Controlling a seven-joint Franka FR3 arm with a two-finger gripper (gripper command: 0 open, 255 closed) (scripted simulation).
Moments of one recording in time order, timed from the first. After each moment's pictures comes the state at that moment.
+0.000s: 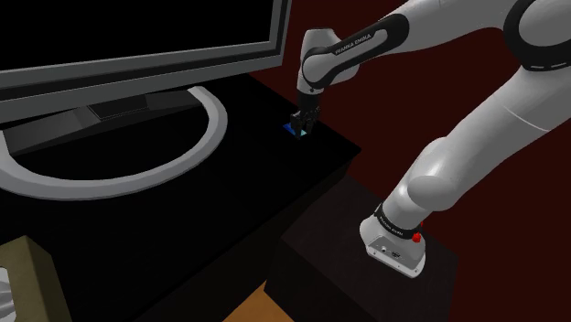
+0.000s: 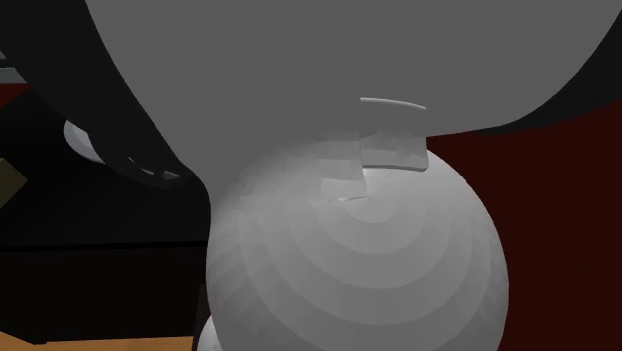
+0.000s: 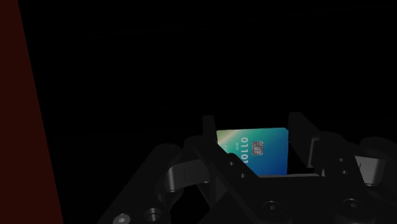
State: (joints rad) arm -0.01 -0.17 -0.09 -2.49 0.02 2.18 0.01
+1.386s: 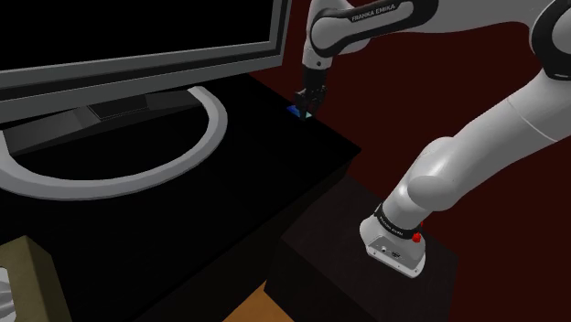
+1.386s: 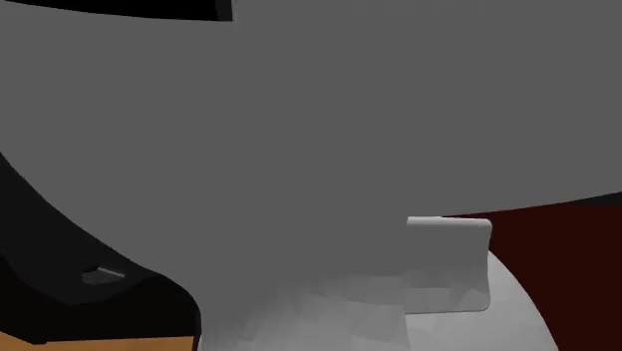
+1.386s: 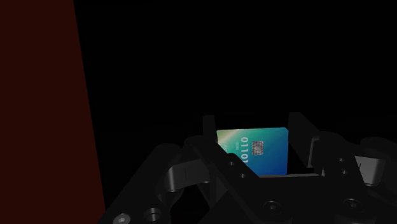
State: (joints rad) arm -0.01 -0.28 -0.09 -2.38 0.01 1.95 0.03
